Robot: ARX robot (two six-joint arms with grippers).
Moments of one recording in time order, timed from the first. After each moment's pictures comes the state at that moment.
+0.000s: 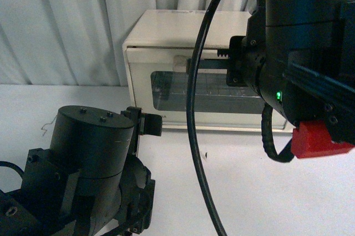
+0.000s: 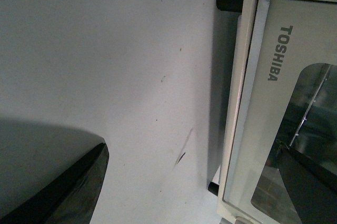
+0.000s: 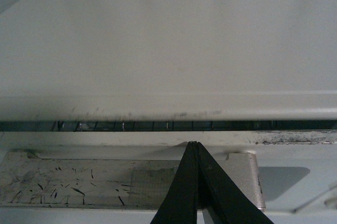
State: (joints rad) left arm -0.51 2.17 0.71 0.89 -0.16 -1.73; right arm 0.51 1.91 0.90 0.72 0.44 0.16
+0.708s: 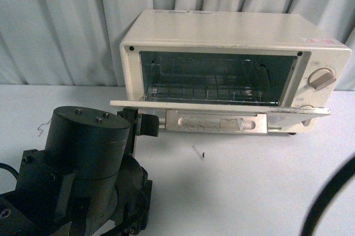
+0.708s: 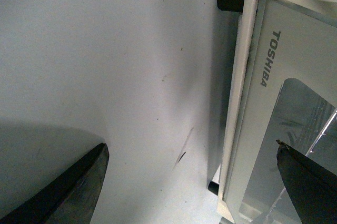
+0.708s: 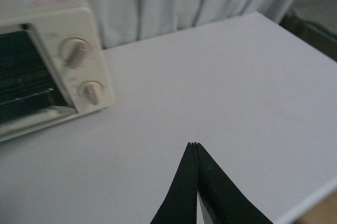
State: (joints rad) left arm -0.51 2.17 0.70 0.89 -0.16 -1.73; right arm 0.50 0.91 0.33 0.07 0.89 0.35
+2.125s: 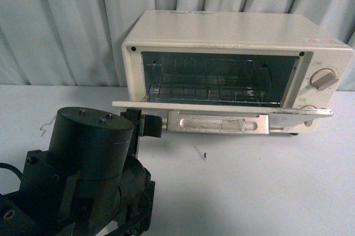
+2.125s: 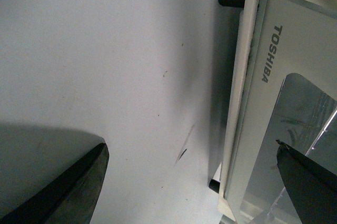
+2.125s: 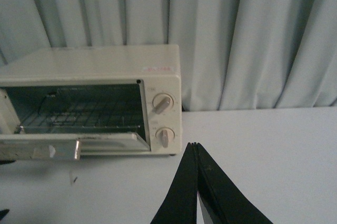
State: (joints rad) left arm -0.51 2.17 0.70 0.89 -0.16 -1.73; right arm 0.00 0.00 0.01 0.01 0.00 0.01
